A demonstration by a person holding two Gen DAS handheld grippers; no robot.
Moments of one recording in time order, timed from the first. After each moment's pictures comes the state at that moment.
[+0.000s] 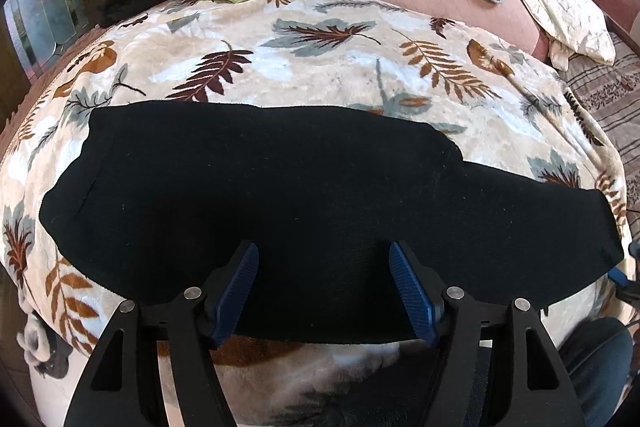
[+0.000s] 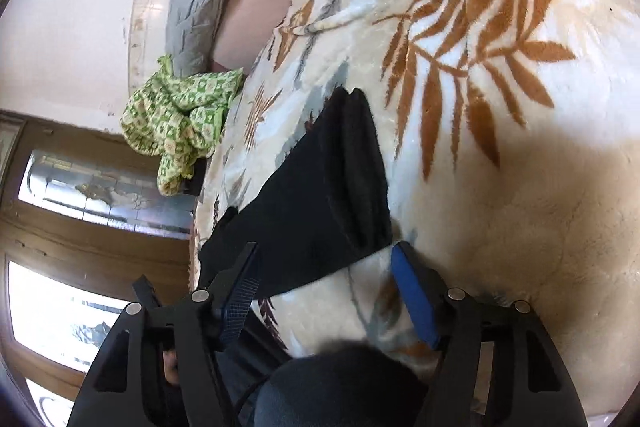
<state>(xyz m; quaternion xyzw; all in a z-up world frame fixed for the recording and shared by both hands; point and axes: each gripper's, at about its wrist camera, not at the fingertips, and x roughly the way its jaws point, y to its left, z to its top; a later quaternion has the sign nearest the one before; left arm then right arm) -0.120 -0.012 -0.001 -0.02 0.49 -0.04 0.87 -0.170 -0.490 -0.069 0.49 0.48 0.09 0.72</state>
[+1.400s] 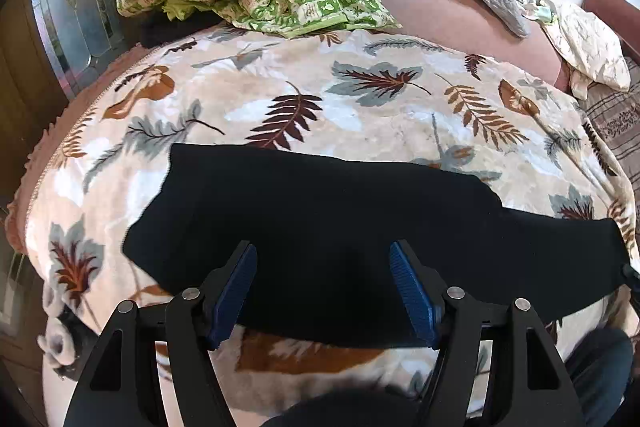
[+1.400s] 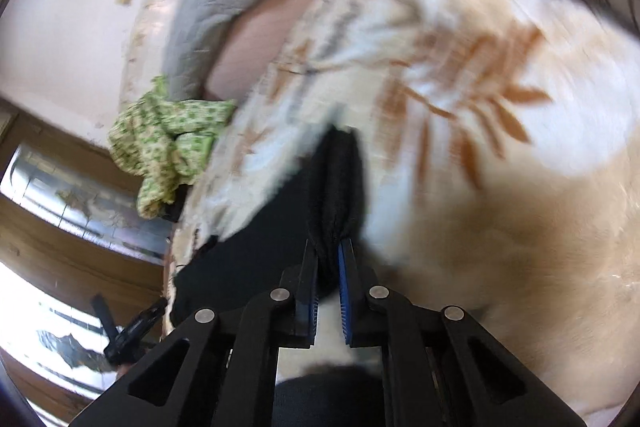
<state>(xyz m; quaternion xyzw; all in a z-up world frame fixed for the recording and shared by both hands) -0.126 0.026 0.043 -0.02 0.45 0.00 0.89 -0.182 -0.469 -0.037 0.41 0.42 0.06 0.80</state>
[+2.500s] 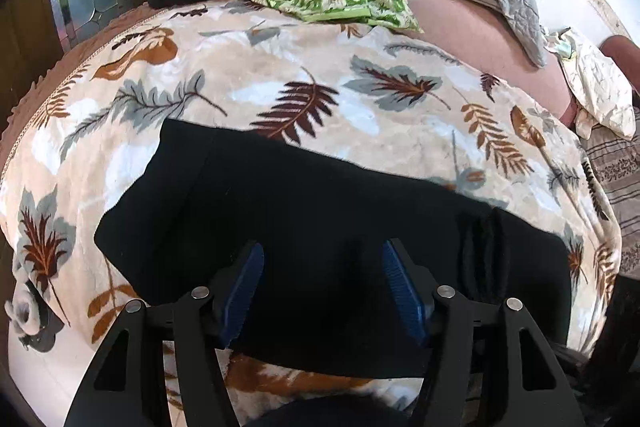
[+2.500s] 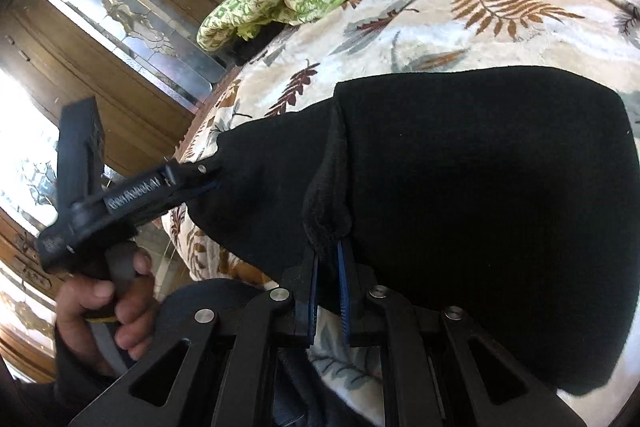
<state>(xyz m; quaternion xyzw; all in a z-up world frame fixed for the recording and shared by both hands) -0.094 0.059 0.024 -0.10 0.46 0.00 0.88 -0.091 -0.181 -0.063 0.24 0.49 0.27 0.79</state>
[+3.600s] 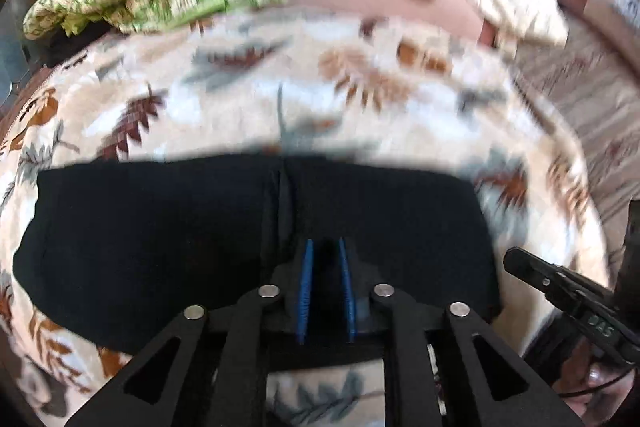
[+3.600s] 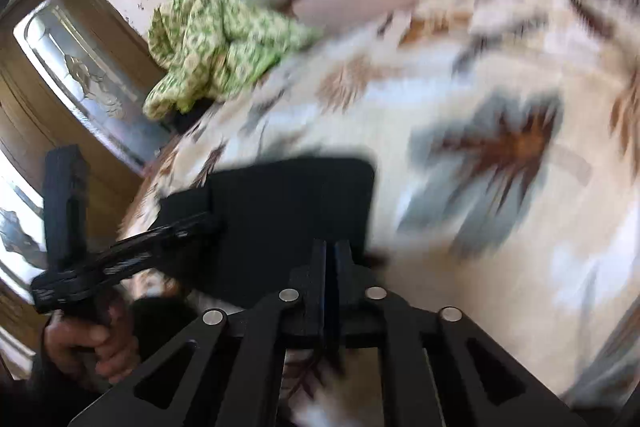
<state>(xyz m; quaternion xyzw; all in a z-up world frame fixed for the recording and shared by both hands) -0.112 -0.057 0.028 -0.02 0.46 -0.13 0.88 -0.115 -0.301 -0.026 0.23 0.44 0.12 0.86</state>
